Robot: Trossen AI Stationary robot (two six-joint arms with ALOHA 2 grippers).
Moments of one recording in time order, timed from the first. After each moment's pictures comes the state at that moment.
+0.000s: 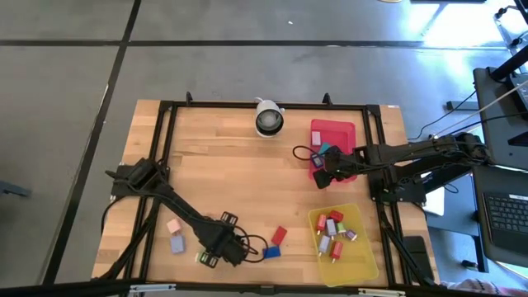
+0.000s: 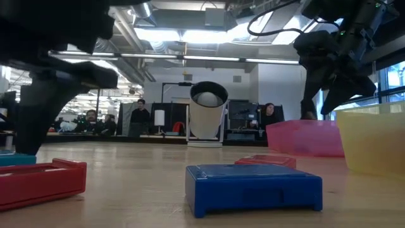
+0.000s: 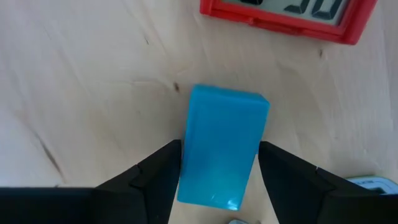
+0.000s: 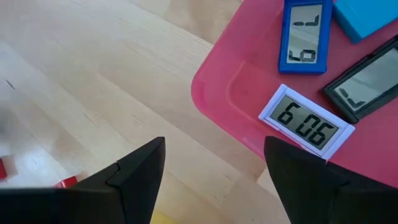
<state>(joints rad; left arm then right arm) -0.62 2.01 1.37 -0.91 -0.03 -0.25 0.07 1.12 0.69 -0.66 0.12 1.12</state>
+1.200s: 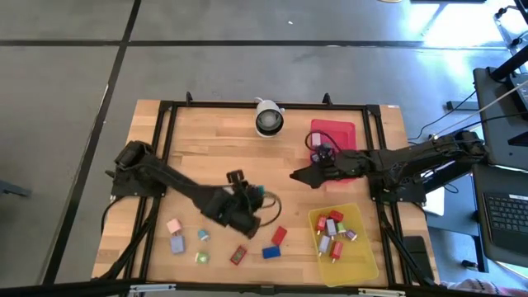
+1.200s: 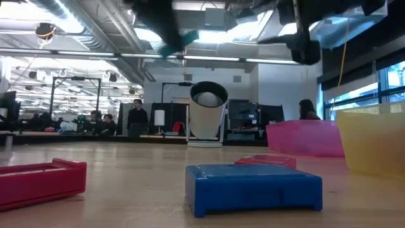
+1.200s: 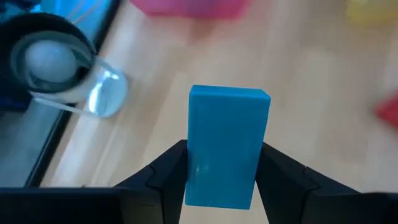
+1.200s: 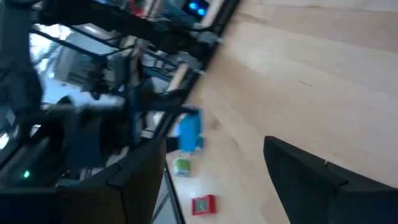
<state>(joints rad) -0.45 1.83 1.53 -0.97 -0.76 -0.58 0.18 1.12 0.69 0.08 0.16 1.13</state>
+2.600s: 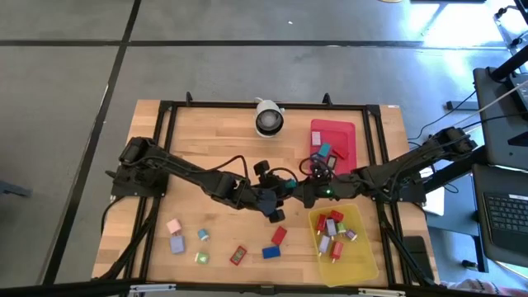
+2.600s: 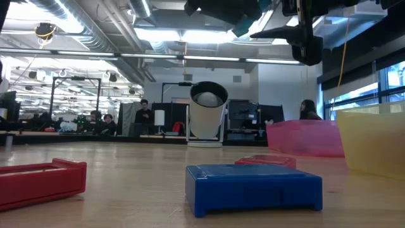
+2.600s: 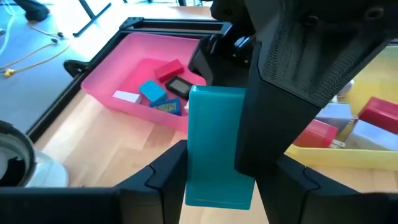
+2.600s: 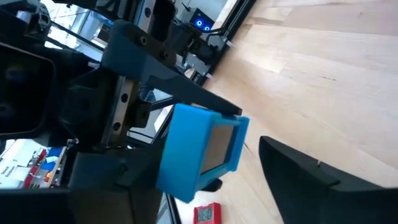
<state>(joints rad) -0.30 1.83 1.55 -0.40 -0.63 -0.29 0.39 1.29 0.69 0.27 0.43 1.14</state>
